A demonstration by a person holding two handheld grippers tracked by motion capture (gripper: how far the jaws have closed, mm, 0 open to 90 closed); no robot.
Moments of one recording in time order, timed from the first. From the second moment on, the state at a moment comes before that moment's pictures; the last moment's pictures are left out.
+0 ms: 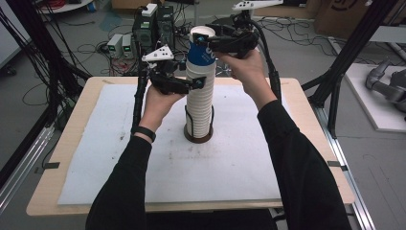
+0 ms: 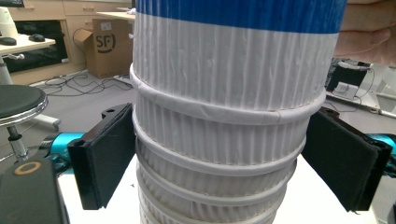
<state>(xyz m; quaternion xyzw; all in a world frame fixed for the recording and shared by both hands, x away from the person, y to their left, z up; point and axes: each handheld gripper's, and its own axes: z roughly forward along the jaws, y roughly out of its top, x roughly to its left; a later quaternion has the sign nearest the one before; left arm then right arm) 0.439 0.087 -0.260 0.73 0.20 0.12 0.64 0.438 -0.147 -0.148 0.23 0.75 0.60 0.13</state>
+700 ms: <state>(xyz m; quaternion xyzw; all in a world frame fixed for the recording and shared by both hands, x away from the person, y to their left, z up) 0.439 0.087 -0.260 0.73 0.20 0.12 0.64 0.423 -0.152 -0.118 0.20 0.73 0.63 0.16</state>
